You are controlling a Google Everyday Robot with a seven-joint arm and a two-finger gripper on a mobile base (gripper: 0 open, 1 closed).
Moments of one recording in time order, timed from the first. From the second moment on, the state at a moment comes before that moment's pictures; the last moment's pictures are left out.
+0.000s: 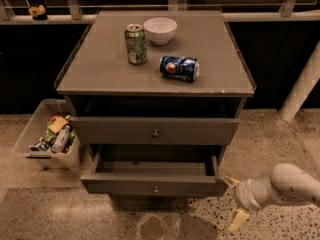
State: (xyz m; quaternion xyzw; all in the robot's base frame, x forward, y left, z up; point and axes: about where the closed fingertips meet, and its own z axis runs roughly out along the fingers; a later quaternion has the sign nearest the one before) arm 0.433 -0.254 0.441 -0.63 0.72 0.17 0.25
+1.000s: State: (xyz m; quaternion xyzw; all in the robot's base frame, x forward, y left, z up) arm 0.463 -0.257 0.461 -0.62 0.72 0.16 0.26
